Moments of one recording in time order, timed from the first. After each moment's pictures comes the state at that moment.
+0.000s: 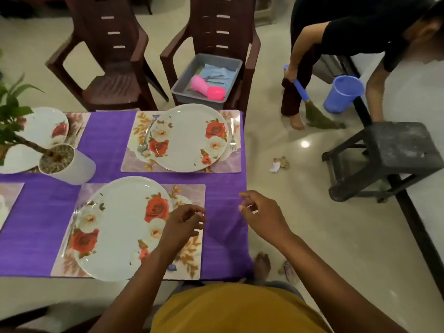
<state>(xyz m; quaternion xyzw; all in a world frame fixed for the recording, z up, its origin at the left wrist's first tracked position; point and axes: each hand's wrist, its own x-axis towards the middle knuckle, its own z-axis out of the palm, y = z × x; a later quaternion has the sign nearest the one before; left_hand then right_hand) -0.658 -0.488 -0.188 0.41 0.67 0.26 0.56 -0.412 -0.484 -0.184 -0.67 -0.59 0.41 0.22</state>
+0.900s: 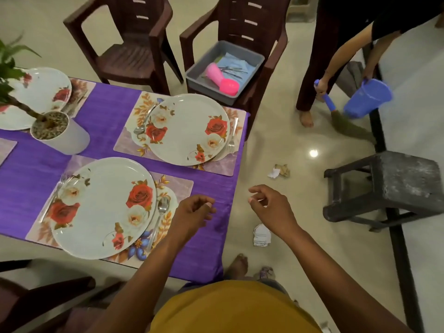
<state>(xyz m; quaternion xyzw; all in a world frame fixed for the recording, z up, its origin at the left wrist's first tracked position) -0.575 -0.469 -0.187 0.38 0.68 0.31 0.55 -0.336 -0.426 -0.176 -0.66 -0.60 0.42 0.17</state>
